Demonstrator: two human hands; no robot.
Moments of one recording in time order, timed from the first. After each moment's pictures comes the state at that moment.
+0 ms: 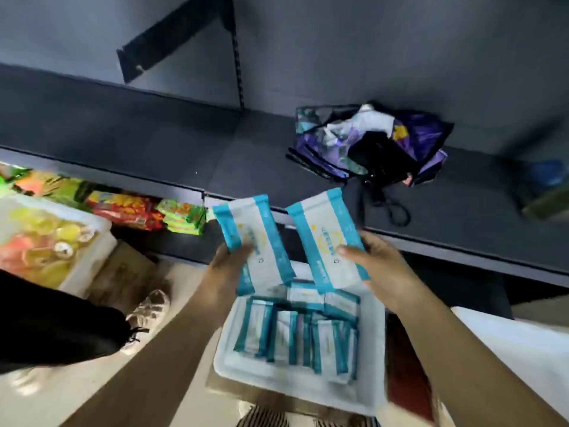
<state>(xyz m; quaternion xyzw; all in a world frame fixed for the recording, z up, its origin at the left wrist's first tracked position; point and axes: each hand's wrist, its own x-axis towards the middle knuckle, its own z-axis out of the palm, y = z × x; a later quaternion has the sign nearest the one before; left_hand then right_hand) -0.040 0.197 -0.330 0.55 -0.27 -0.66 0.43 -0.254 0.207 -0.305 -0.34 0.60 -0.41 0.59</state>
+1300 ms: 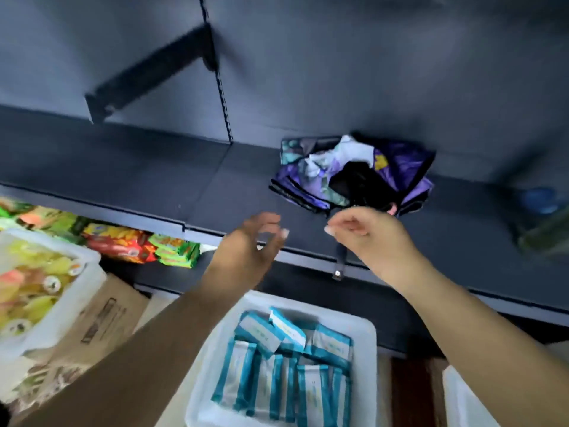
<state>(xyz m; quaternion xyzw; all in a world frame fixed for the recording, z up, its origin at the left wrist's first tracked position) -0.128 0.150 -0.278 0.61 -0.66 -0.31 0.32 -0.306 0.160 -0.255 -0.60 0.63 -0.33 0.37</state>
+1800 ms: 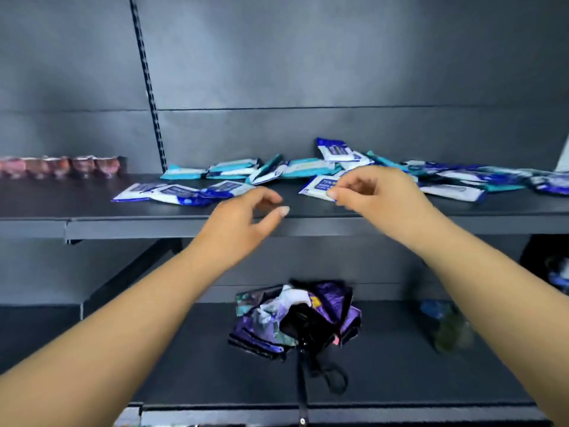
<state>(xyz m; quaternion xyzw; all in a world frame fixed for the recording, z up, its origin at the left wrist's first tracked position) -0.174 0.128 -0.005 0.35 -0.83 -0.11 0.42 -0.357 0.201 0.030 -0.67 0.60 -0.44 0.04</state>
